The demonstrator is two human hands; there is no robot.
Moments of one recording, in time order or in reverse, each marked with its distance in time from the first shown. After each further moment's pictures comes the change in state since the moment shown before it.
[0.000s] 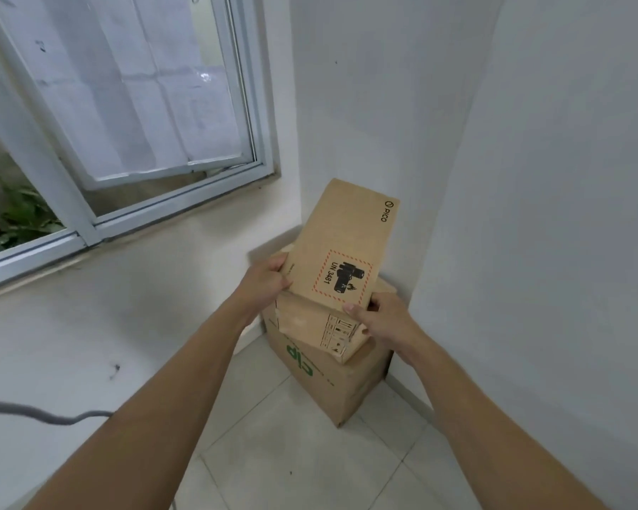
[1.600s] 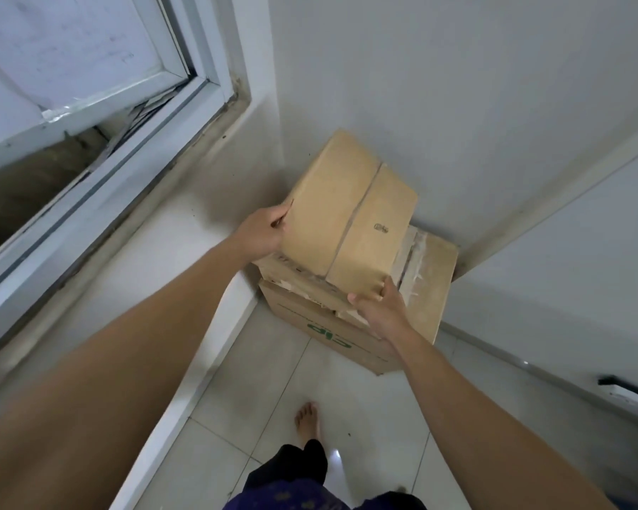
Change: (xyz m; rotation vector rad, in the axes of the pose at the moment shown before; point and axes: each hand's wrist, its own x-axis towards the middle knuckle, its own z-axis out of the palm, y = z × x) left_hand 0.489 -0.142 -0.143 0.417 -0.537 0.042; right_hand 0.369 0.019 0.210 0.339 0.372 0.623
